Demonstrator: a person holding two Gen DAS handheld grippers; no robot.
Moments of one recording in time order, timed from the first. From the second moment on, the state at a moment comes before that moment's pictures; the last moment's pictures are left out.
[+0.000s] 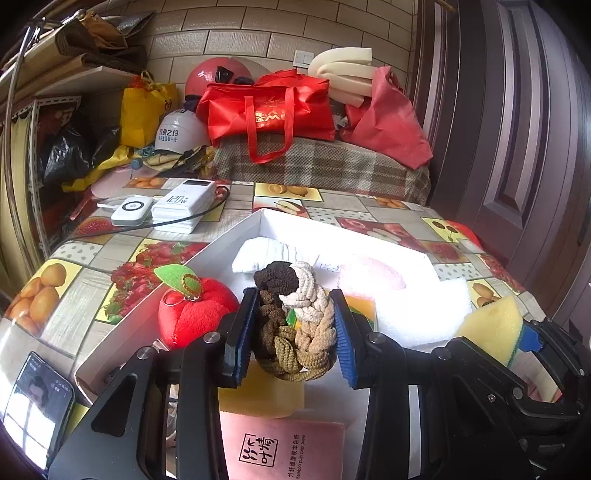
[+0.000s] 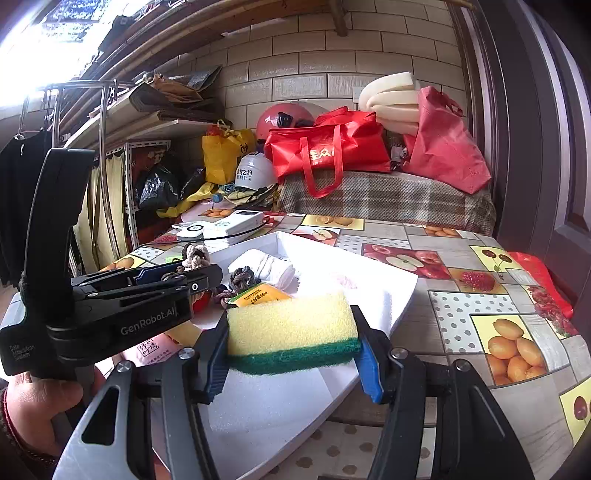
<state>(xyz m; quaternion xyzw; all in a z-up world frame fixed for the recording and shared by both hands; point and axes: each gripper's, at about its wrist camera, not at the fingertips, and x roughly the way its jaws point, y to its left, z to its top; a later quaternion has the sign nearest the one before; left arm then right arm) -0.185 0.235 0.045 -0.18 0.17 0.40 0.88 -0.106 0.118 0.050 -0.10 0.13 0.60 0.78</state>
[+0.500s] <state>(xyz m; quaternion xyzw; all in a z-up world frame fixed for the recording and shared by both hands) -0.191 0.240 0.046 -0.17 0.16 0.45 0.86 -0.089 0.138 0.045 -0.09 0.19 0.59 0.78</state>
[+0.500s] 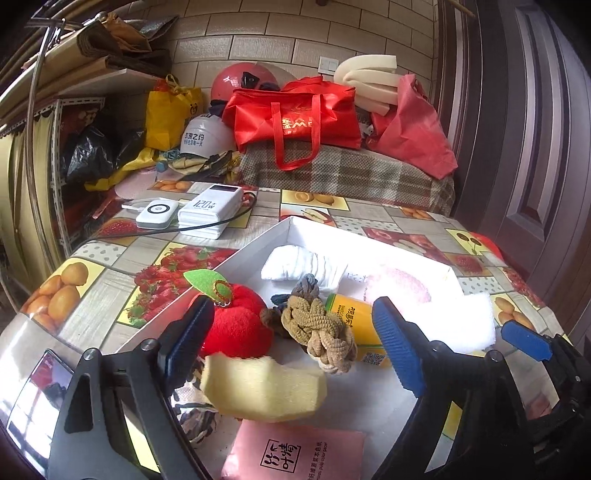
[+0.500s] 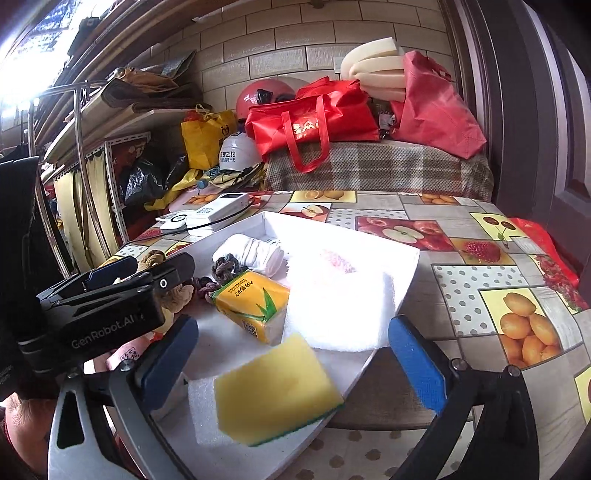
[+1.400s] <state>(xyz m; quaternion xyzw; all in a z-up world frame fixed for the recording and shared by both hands) -0.202 0.219 0.047 -0.16 0.15 0.47 0.85 -0.106 0.113 0.056 -0.07 0.11 0.57 0.81</state>
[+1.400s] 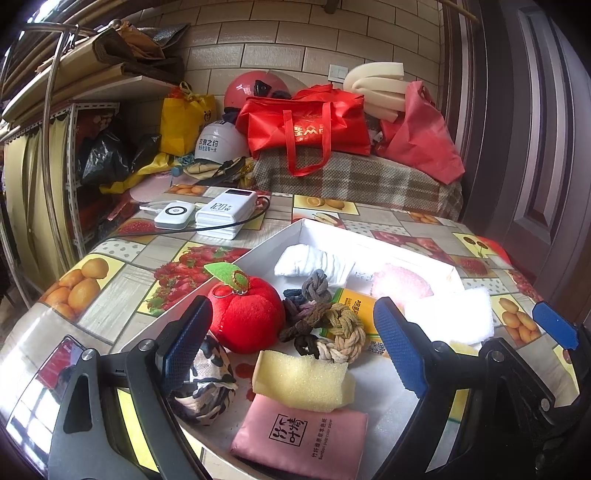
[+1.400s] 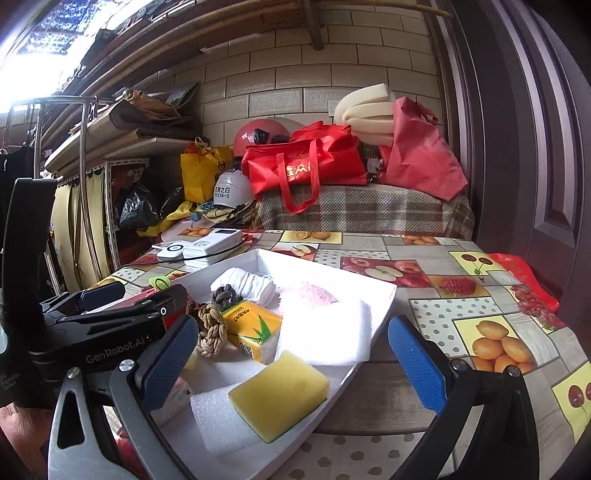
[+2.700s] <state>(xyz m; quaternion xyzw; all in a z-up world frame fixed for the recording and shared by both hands) -0.196 0.085 0.051 -0.06 0.21 0.51 0.83 -0.054 -0.076 0.052 0.00 0.15 0.37 0.92</state>
